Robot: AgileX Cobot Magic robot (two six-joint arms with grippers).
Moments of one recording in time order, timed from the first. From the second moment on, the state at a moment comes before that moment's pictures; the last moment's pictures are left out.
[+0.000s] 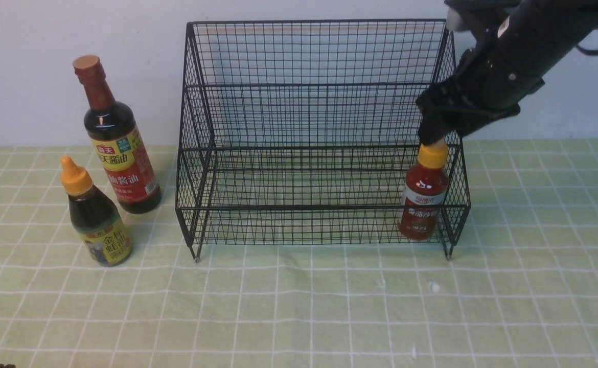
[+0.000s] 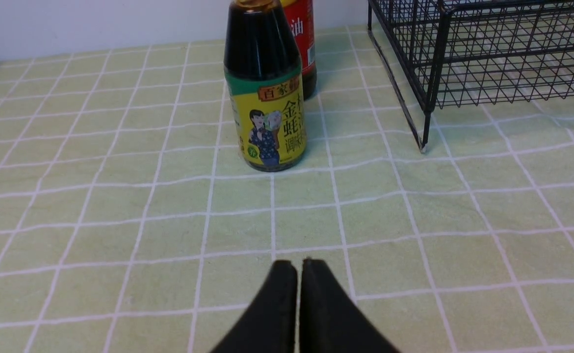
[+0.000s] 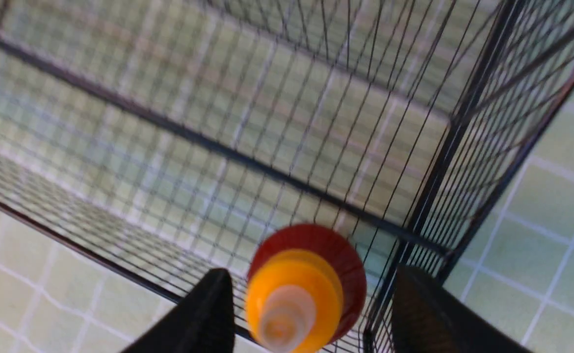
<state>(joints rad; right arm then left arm) 0.28 1.83 -1.80 0.21 1.24 -0.12 -0.02 -0.01 0.03 -0.07 0.38 0.09</state>
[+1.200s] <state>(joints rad) 0.28 0.55 -0.81 0.34 0.77 -0.12 -0.02 -0.01 0.03 -0.07 0.38 0.09</state>
